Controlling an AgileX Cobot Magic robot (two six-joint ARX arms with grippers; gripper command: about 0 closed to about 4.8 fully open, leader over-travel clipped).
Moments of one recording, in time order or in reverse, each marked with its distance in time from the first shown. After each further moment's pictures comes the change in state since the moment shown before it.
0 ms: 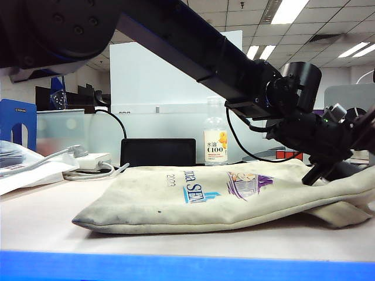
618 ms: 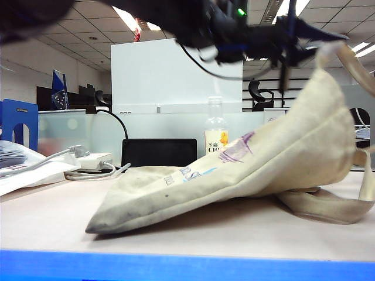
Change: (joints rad) left arm 0.182 -0.187 0.144 -0.022 0.632 -0.224; right arm 0.000 0.000 0.000 0.120 0.011 0.010
